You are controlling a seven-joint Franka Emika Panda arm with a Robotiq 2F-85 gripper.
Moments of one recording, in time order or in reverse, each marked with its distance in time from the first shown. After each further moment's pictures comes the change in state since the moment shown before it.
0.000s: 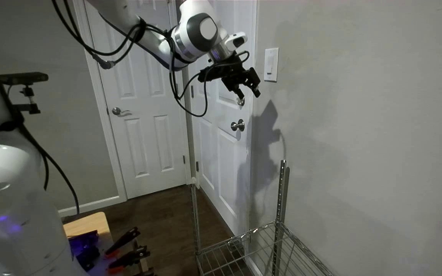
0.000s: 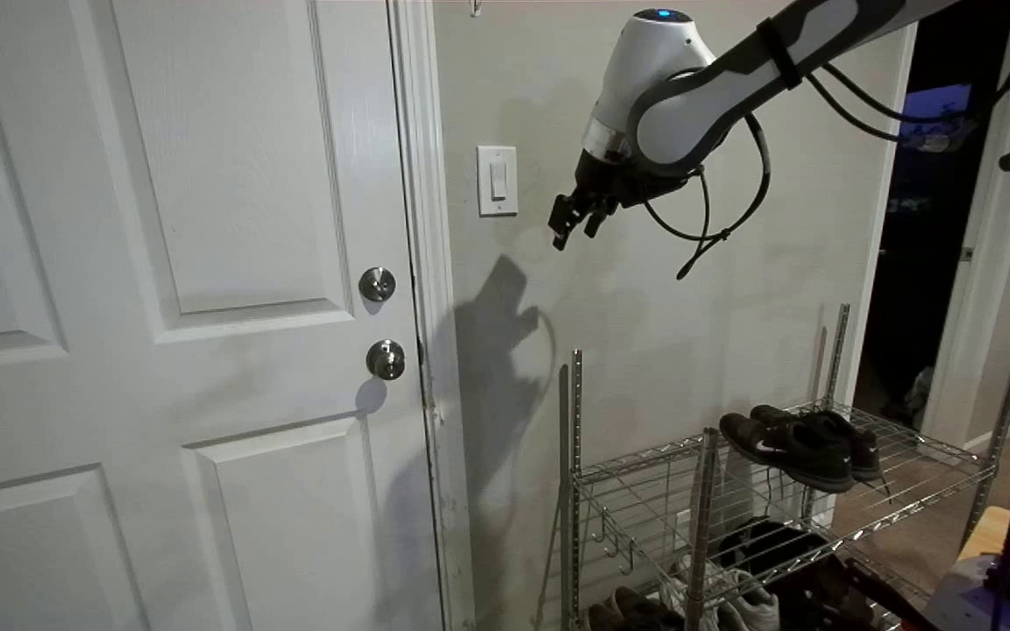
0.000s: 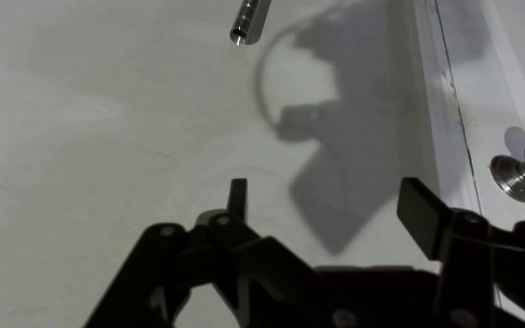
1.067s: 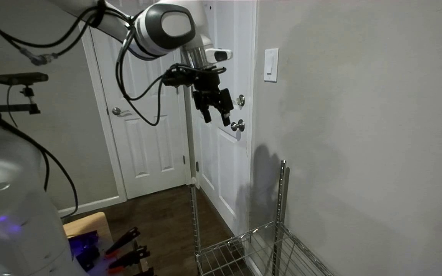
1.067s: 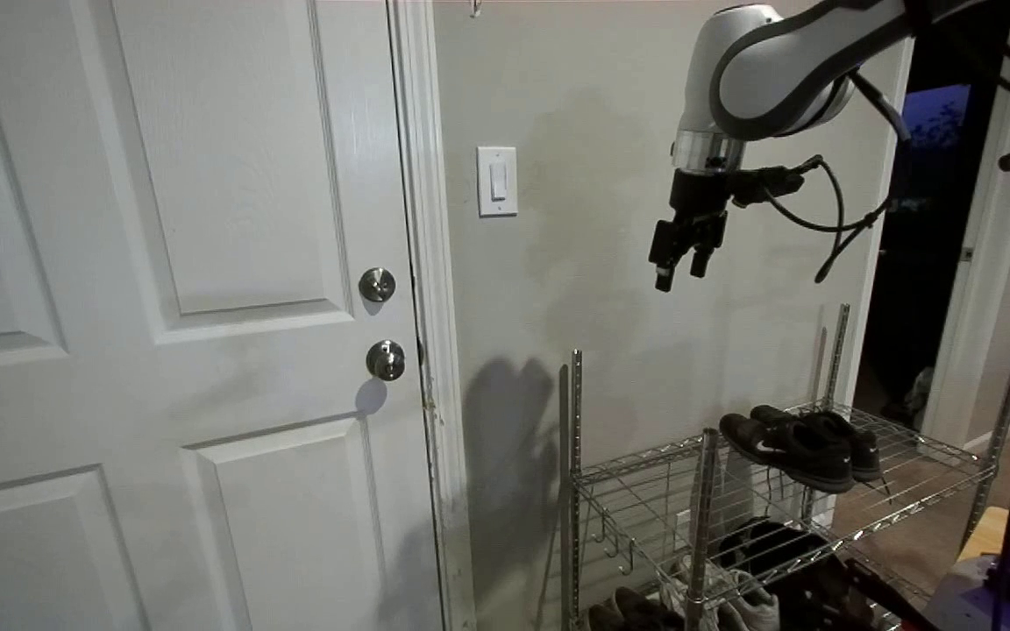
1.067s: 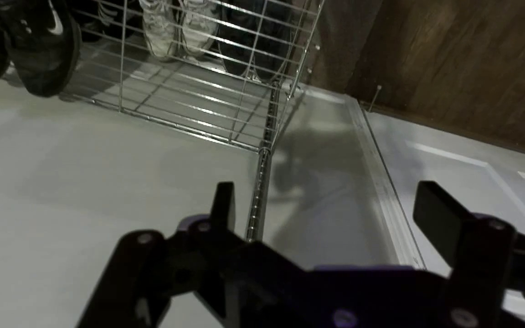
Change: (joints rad) arm 0.000 -0.318 -0.066 -0.295 0.273 -0.390 -0.239
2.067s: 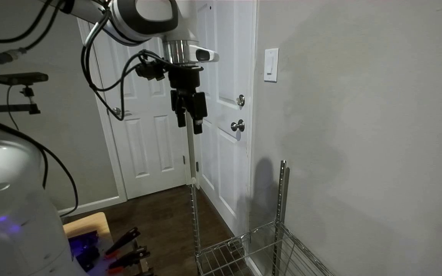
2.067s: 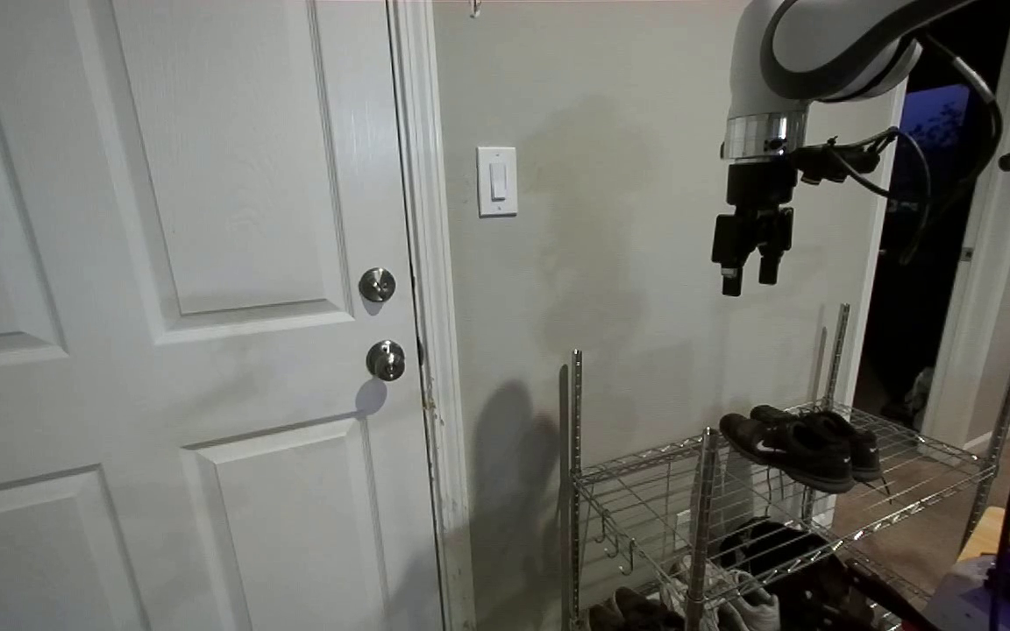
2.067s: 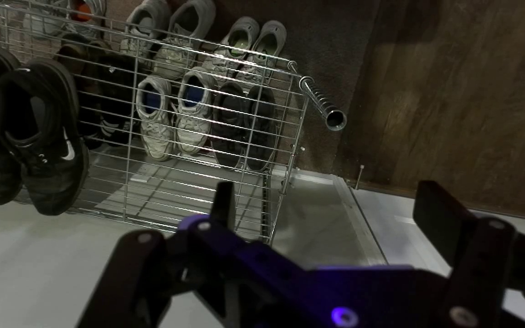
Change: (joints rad) arm 0.000 -0.185 -0.043 -0.077 0.059 -0.314 -0.006
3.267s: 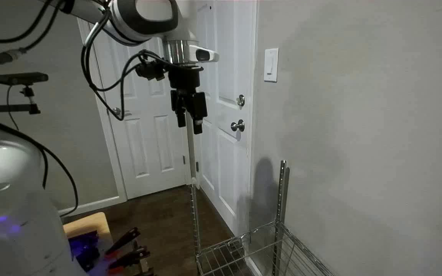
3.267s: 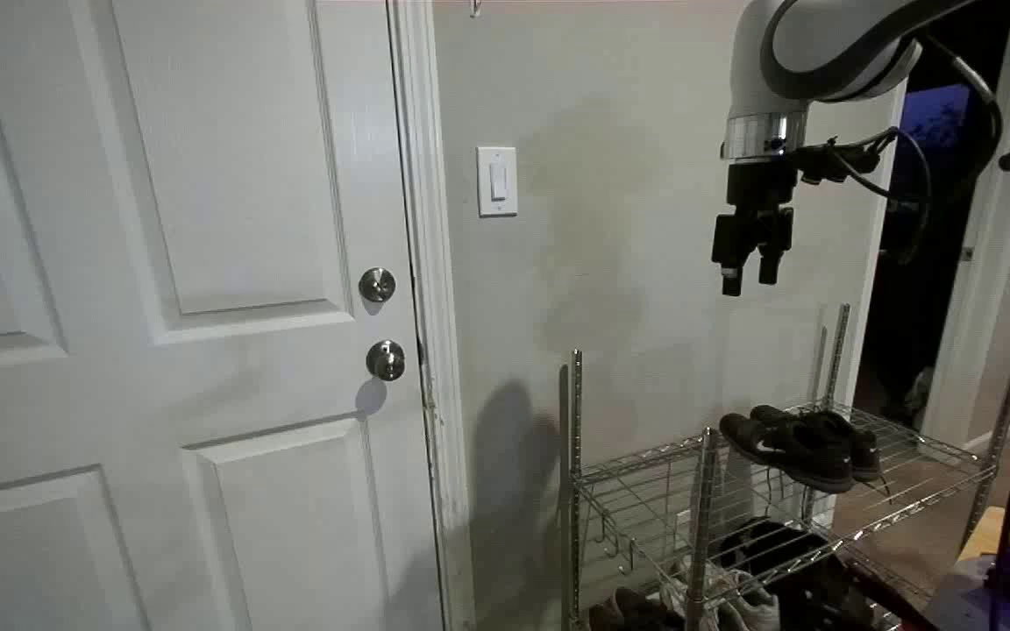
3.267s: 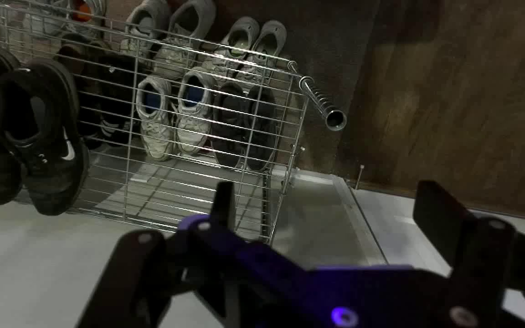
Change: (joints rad) arm 0.000 0.000 0.000 0.000 0.000 0.000 0.000
